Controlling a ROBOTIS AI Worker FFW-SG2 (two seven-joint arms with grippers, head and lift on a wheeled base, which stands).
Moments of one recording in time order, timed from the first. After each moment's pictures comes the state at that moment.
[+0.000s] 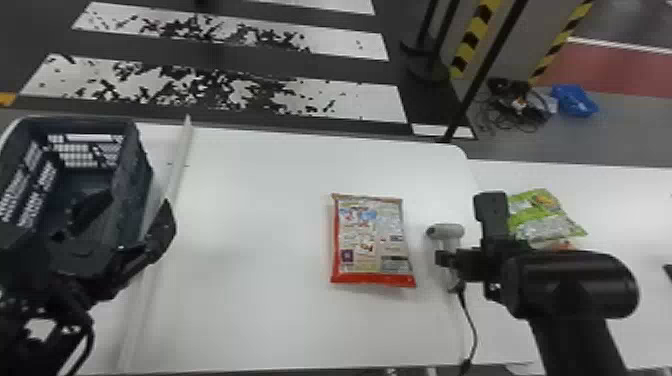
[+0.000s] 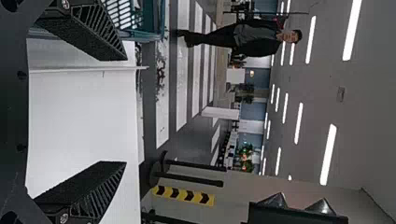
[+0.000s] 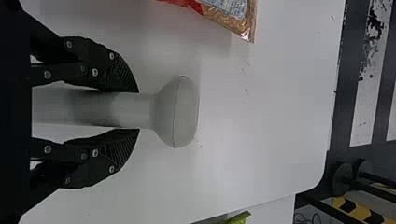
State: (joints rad) left arm 0.40 0.36 -0.11 -1.82 0.35 -0.07 -0.06; right arm 0.01 -0.23 -0.11 -1.61 -0.01 1.02 0.13
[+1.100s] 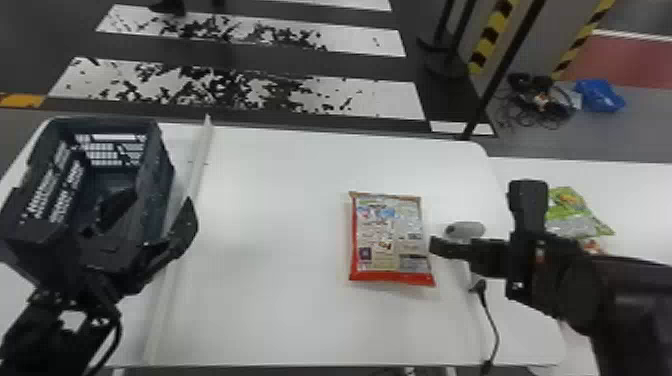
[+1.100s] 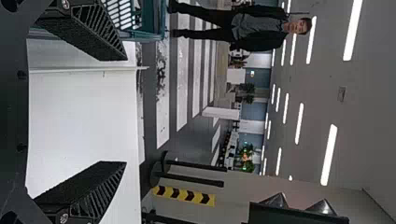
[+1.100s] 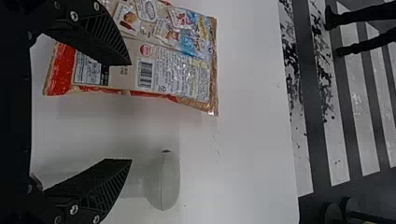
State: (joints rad) left arm 0.40 0.36 -0.11 -1.82 0.35 -0.07 -0.06; right arm 0.12 -0.22 -0.18 -1.90 -0.28 1.13 0.19
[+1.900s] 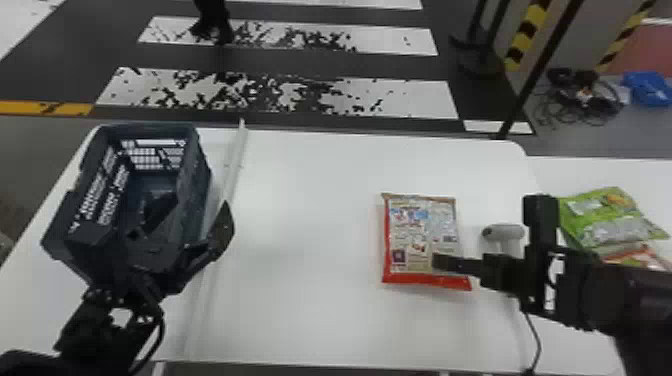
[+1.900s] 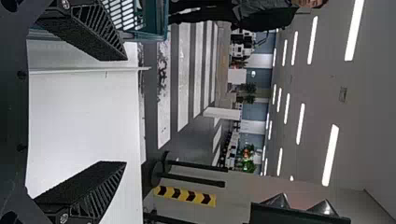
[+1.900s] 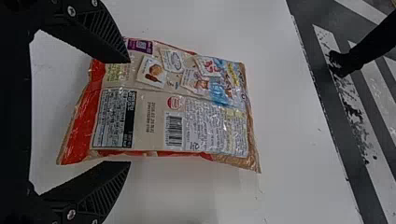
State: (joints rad) left arm 0.41 0.36 -0.11 -1.82 0.35 -0.07 -0.06; right arm 0.07 -0.20 -0.16 -1.73 -0.35 1.13 0.34
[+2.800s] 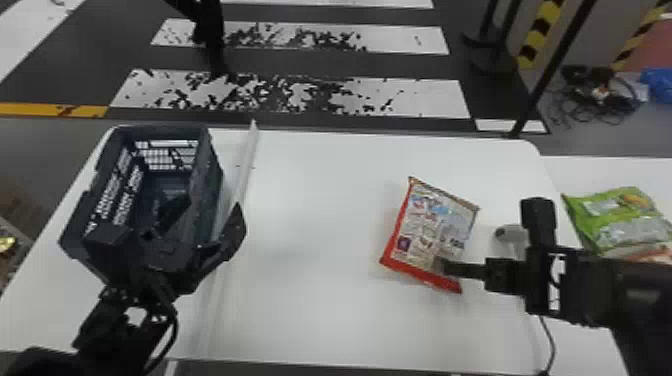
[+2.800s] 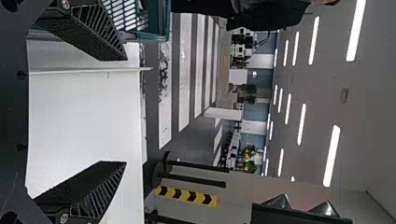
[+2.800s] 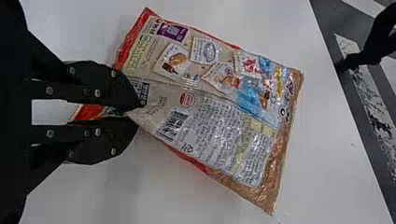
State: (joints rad) left arm 0.41 0.36 -0.11 -1.81 0.35 -0.07 -0.06; right arm 0.01 -0.21 -0.11 -1.61 -0.26 1.12 0.44
